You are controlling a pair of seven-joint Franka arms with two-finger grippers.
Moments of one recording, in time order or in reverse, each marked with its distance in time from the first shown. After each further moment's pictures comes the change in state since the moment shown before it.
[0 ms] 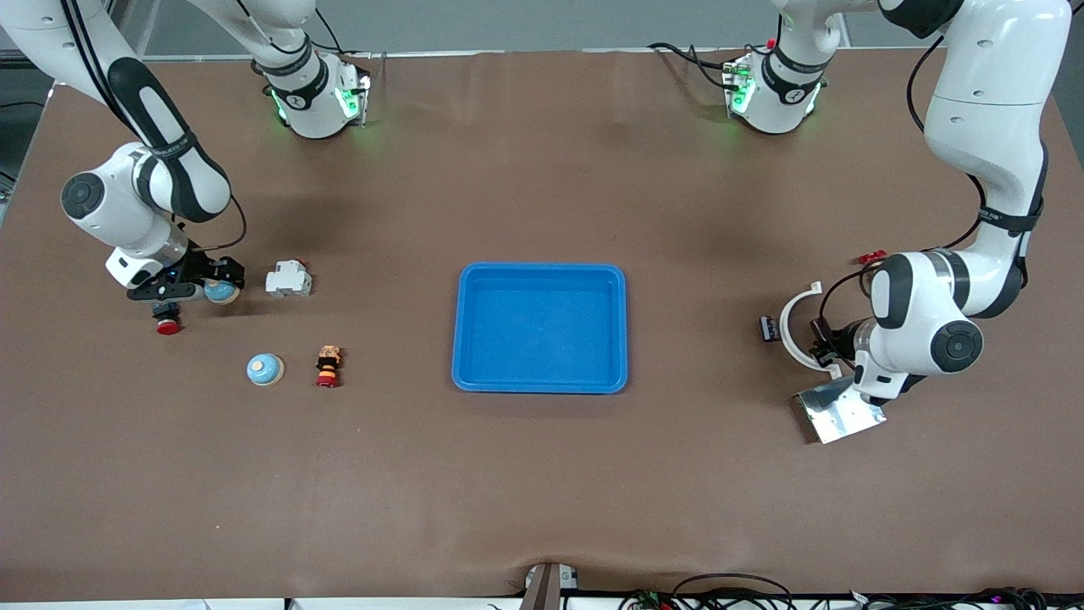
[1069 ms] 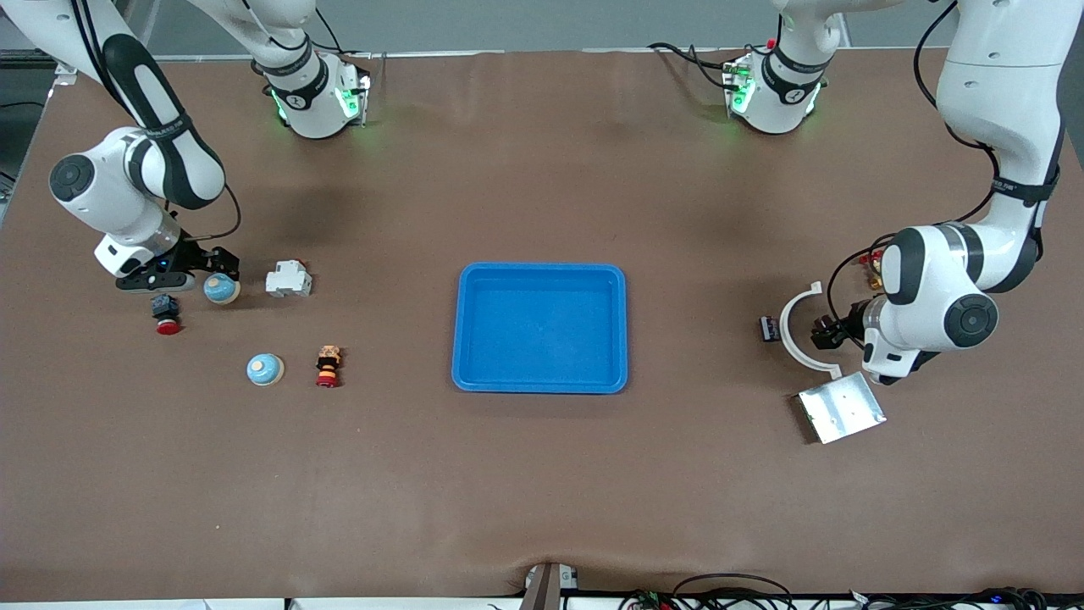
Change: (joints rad) left arm 0.010 -0.104 0.003 -0.114 0.000 -0.002 0.004; right arm 0.000 -0.080 -0.004 -0.046 0.000 -0.012 0.000
